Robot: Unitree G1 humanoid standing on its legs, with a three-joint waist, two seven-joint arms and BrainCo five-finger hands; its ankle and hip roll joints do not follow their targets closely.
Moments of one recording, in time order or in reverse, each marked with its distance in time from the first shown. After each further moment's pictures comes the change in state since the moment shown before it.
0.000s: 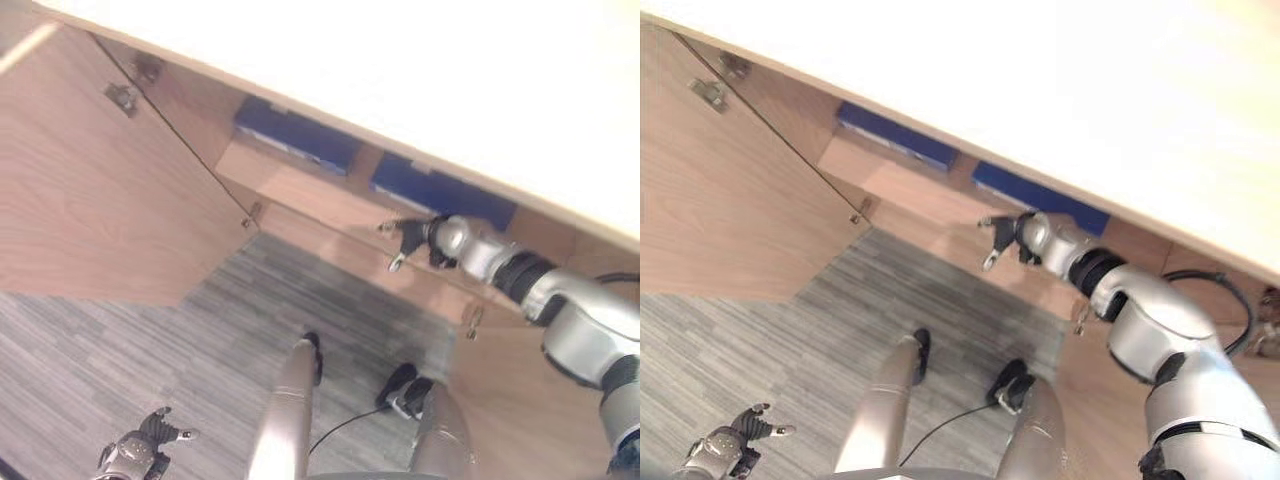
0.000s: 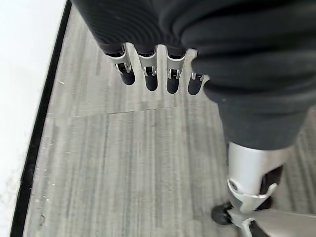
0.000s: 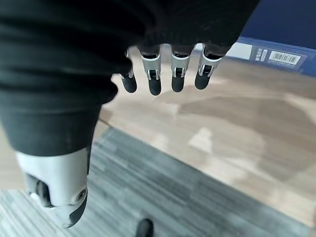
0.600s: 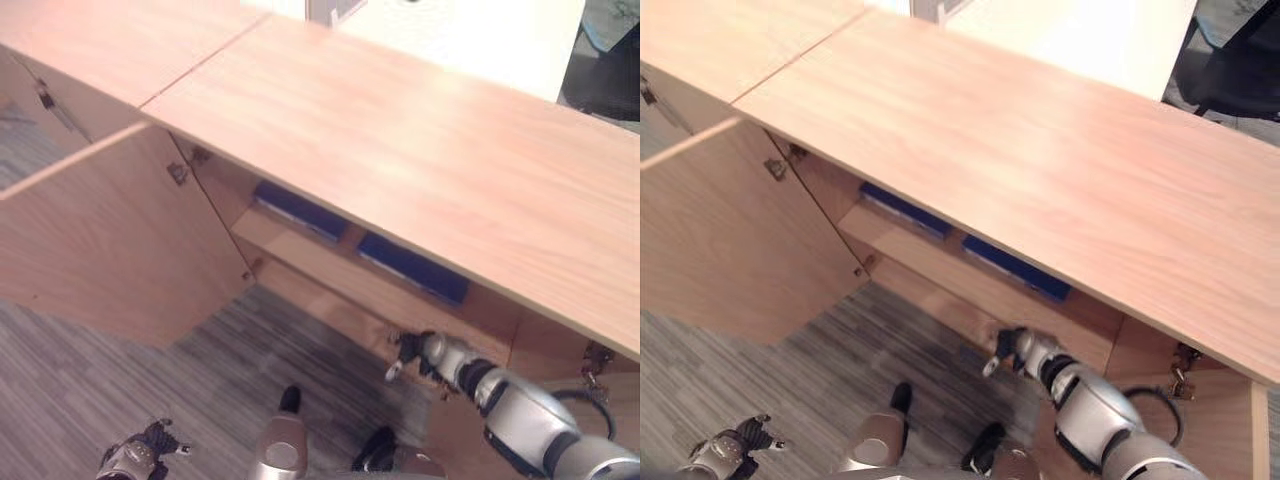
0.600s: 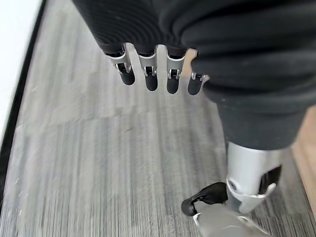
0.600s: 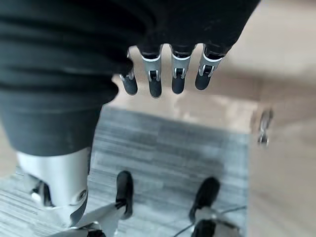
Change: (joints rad) left arm -0.035 -0.010 -0.088 -0.006 0.166 0.025 -0.047; right arm 0.542 0.292 -0.329 0.280 -0.174 0.004 -0.077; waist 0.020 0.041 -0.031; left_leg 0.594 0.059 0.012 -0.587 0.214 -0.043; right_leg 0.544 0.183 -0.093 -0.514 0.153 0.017
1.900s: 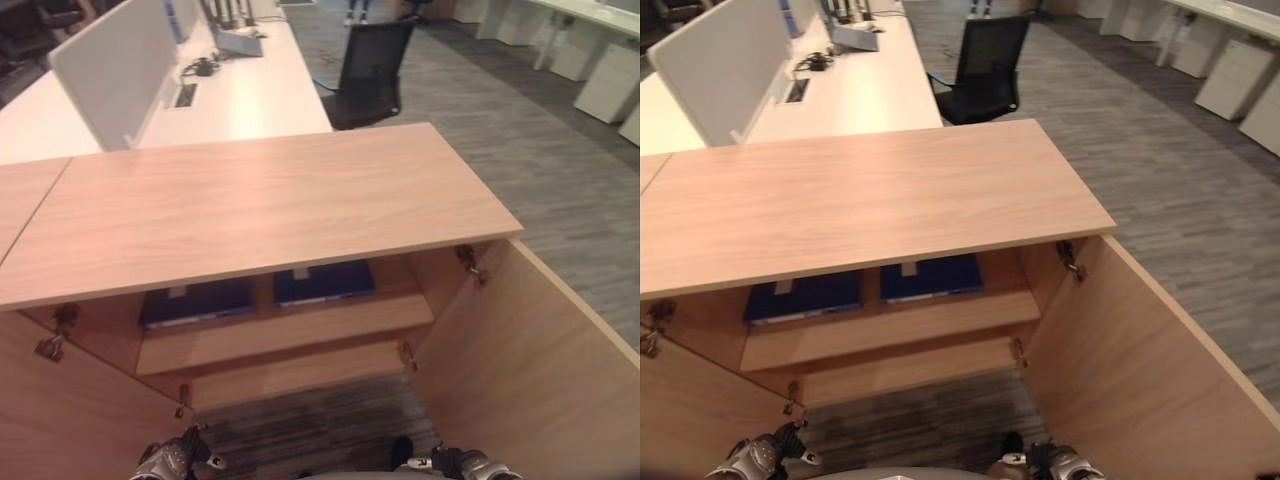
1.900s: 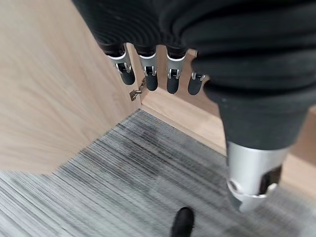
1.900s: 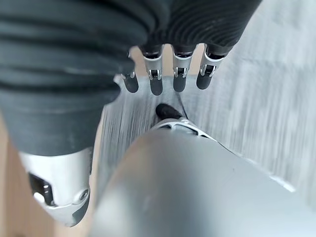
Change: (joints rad) left arm -0.002 -0.121 -0.016 0.094 0.158 -0.020 0.044; right arm 0.375 0.002 -0.568 0.135 0.283 -0.014 -0.201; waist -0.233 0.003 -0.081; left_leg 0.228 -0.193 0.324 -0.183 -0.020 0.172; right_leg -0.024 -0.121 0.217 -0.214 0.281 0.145
